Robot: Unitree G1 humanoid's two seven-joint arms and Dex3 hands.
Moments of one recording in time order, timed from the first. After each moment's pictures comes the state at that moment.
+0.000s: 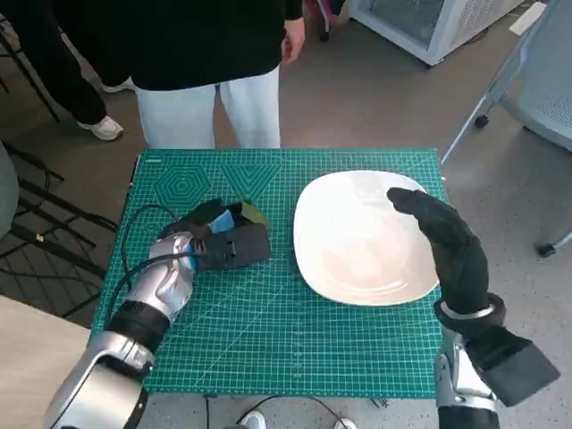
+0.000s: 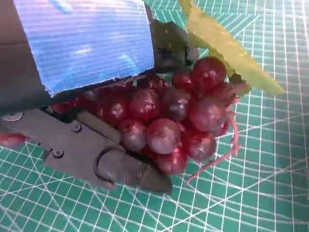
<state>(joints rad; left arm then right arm) -0.76 0.36 -0.43 0.78 0.60 0.24 -0.25 -0.39 -0.16 -0.10 0.42 0.25 -0.79 0.47</state>
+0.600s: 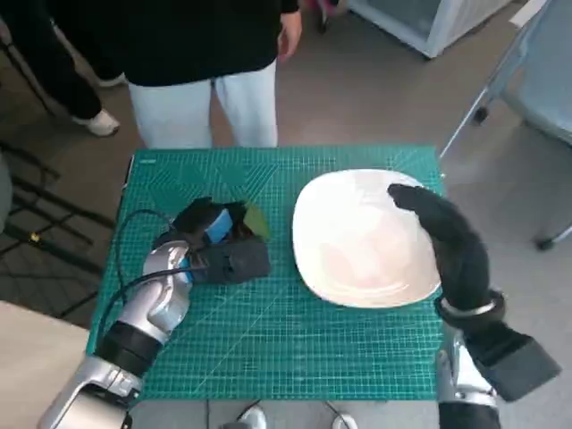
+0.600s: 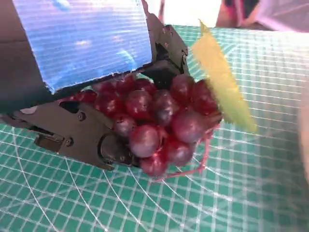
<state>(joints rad) -0.62 0.40 -0.42 0.48 0.62 0.29 -0.25 -0.40 -0.16 -0.10 0.43 0.25 -0.79 0.47</state>
